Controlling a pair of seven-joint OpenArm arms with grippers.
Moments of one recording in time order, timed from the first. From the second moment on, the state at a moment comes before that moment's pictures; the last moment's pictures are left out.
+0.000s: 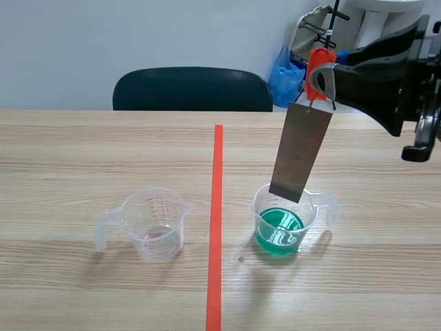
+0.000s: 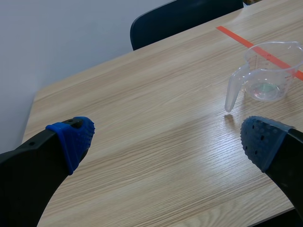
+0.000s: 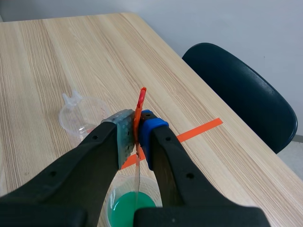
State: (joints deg) left arm 80.4 -37.0 -32.0 91.2 -18.3 -17.4 -61.6; right arm -6.1 67.8 -16.7 112.8 43.2 28.1 10.0
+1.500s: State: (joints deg) left arm 80.4 -37.0 -32.0 91.2 -18.3 -17.4 -61.6; right arm -6.1 67.7 -16.7 112.8 42.8 28.1 9.9
